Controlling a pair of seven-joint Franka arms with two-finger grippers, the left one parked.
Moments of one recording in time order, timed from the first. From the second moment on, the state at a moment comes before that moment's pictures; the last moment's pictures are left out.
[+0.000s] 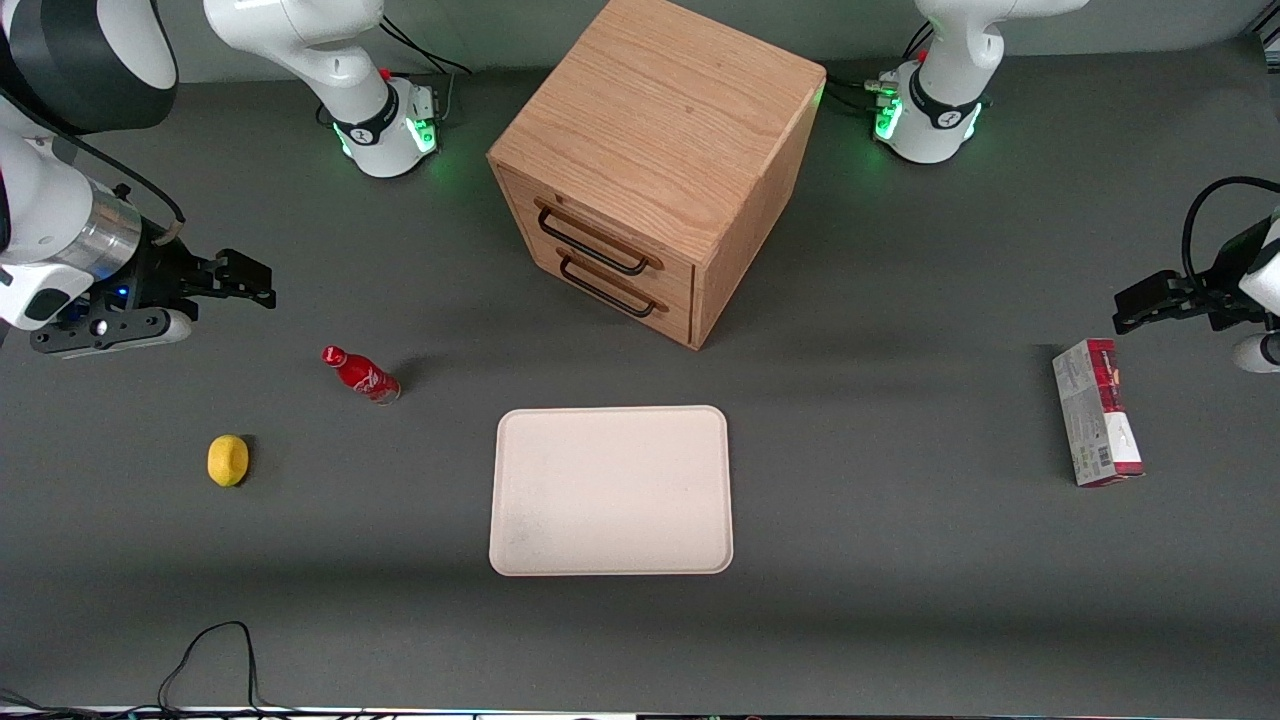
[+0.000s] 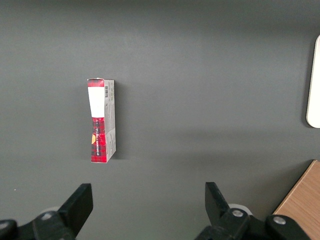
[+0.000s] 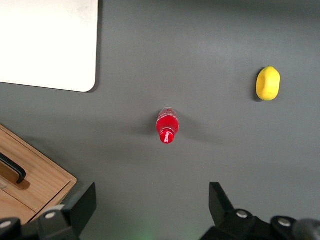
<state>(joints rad) 0.16 0.00 -0.07 -1.71 0.02 1.63 -0.02</state>
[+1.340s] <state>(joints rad) 0.21 0.14 -0.06 -1.56 0.09 1.61 0.08</state>
